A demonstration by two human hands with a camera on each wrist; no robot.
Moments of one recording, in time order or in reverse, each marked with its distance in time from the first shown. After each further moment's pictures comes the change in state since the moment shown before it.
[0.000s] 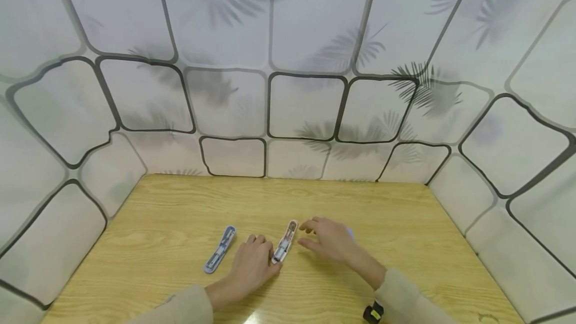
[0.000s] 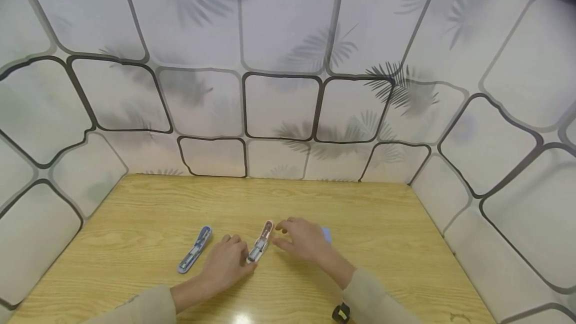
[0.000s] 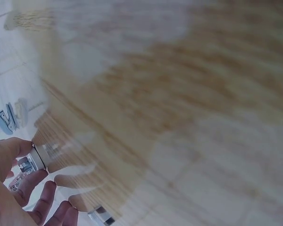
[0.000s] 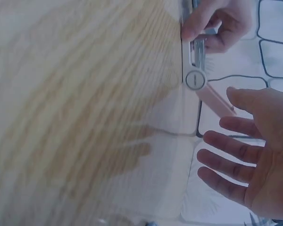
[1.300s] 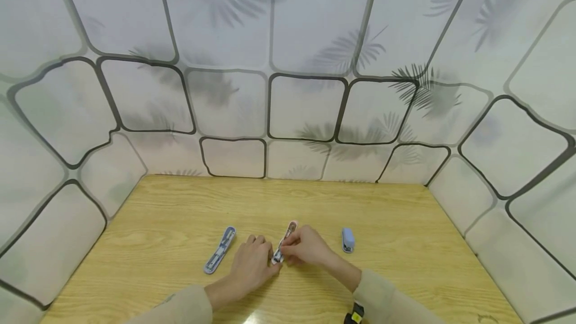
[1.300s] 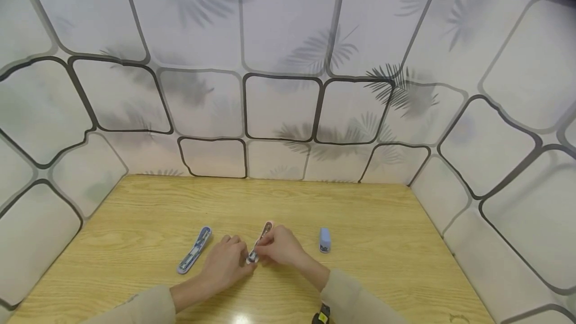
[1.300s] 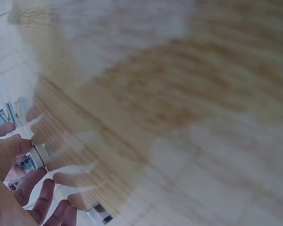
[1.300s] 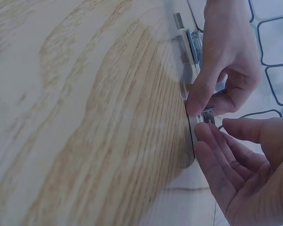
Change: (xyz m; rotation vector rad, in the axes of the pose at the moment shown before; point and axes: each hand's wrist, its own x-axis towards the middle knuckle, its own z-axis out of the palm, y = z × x) left_hand 0.001 -0.001 -0.002 -0.011 -0.029 -0.002; right_hand 0.018 -0.043 0.022 0.833 -0.152 0.303
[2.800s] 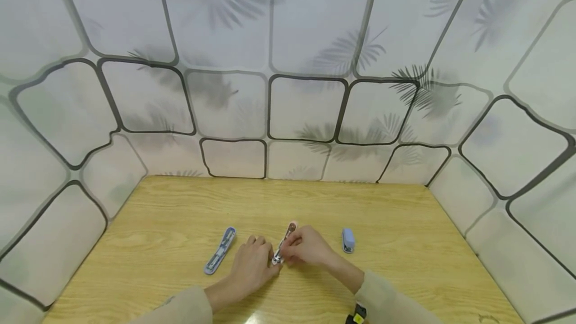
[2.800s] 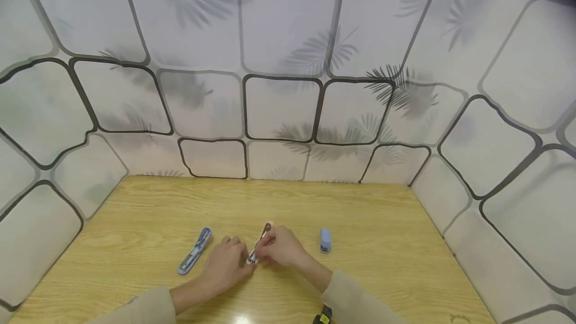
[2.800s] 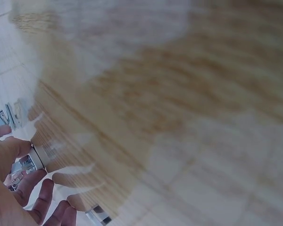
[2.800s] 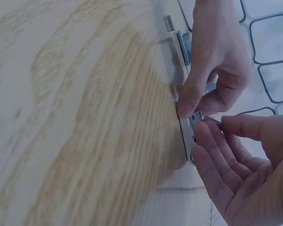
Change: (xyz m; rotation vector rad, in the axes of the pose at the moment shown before) left_hand -0.001 0.000 -0.001 -0.018 0.011 0.007; right_hand -0.004 -0.005 -0.005 0.100 -0.050 0.018
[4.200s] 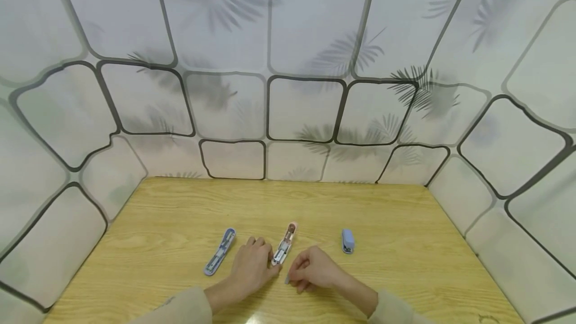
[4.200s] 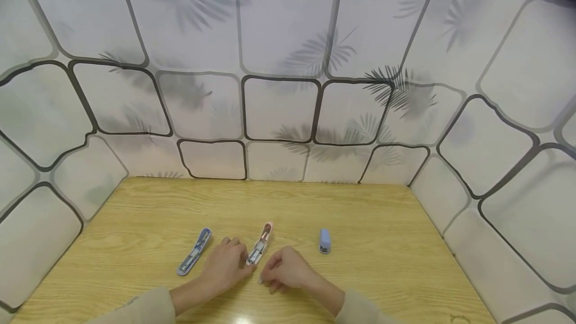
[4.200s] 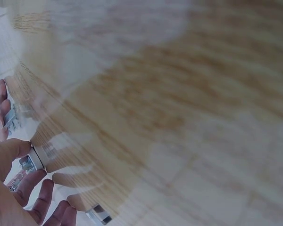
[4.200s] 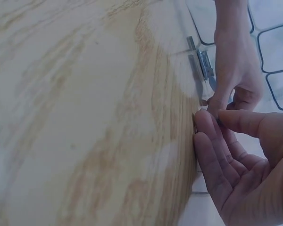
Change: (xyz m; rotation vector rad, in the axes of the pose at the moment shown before) left_hand 0.001 0.003 0.000 -0.002 -0.026 -0.017; right_hand -0.036 0.025 0.003 0.023 -0.088 0.095
